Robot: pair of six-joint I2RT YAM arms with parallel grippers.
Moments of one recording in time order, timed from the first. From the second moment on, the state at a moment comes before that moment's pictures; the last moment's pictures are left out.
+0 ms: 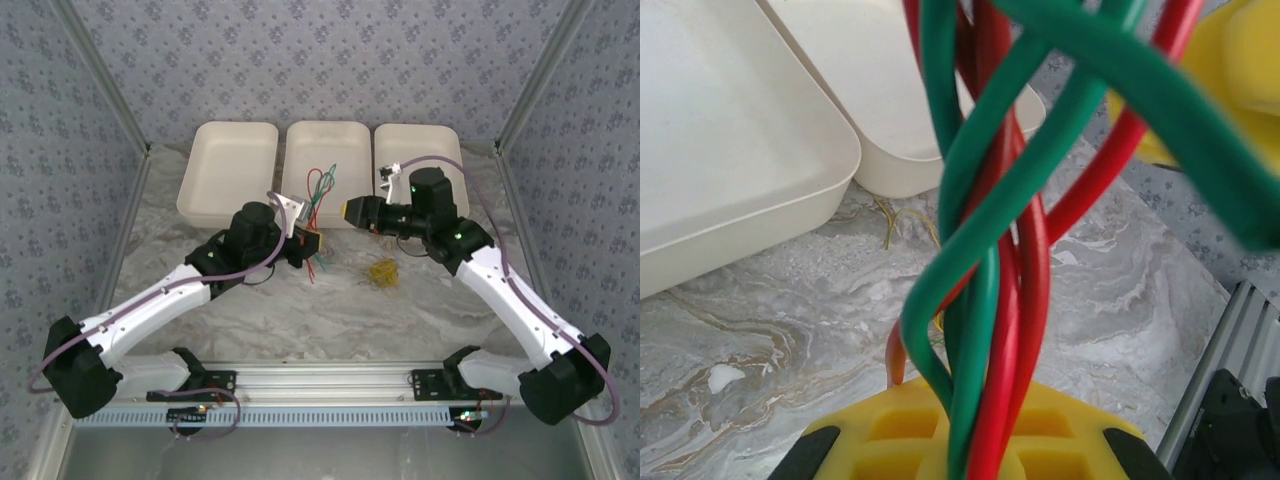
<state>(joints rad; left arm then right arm) -0.79 1.18 0.94 -0.20 0.21 -0.39 0.50 1.17 1.11 -0.35 -0.53 0.72</state>
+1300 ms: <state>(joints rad) -0.82 1.12 0.90 -0.22 0.14 -0.42 0.49 1.35 1.39 -0.42 -0.38 0.76</state>
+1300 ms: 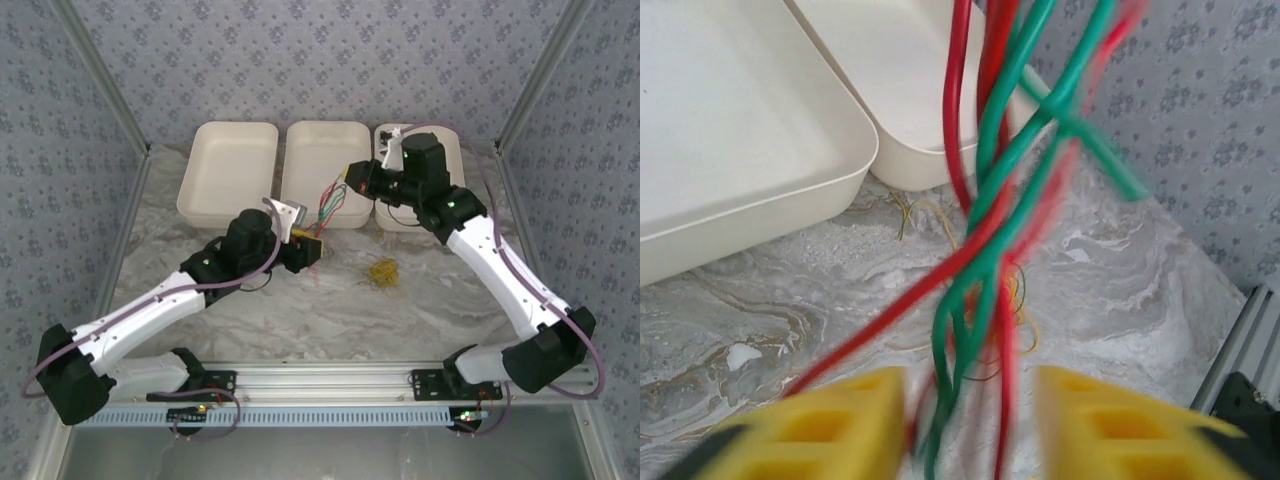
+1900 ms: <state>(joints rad) -0.72 1.13 1.01 -0.31 0.19 -0.38 0.50 1.44 1.36 -0.43 -0.42 0.59</state>
